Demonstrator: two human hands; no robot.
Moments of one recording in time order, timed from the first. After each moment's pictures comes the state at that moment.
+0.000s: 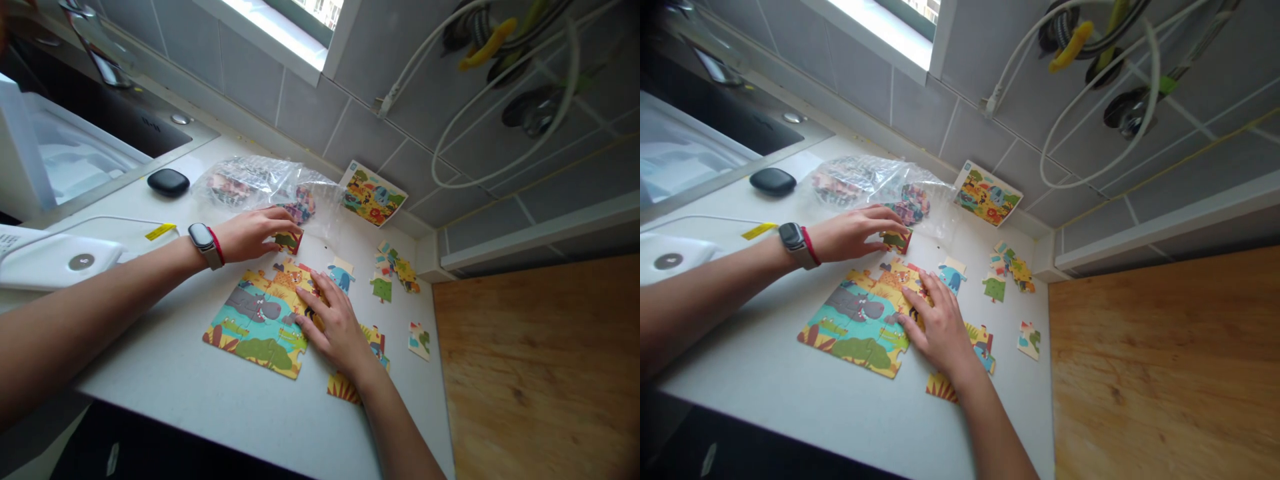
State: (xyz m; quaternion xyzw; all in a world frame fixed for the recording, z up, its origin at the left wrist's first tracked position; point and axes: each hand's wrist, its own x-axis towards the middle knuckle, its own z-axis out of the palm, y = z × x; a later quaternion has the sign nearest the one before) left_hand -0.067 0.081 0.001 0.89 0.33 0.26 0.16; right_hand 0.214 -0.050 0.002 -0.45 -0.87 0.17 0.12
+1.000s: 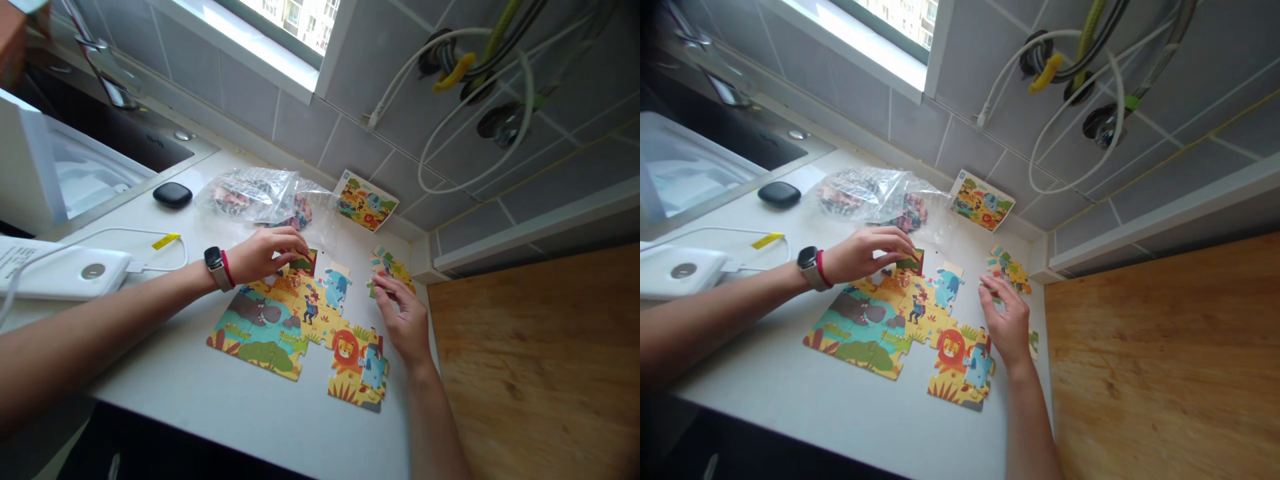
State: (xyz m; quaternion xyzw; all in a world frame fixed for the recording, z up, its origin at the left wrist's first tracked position) left_hand -0.037 0.053 0.016 0.84 0.28 0.38 0.26; right_hand 0.294 -0.030 0.036 -0.59 -0.69 0.19 0.37
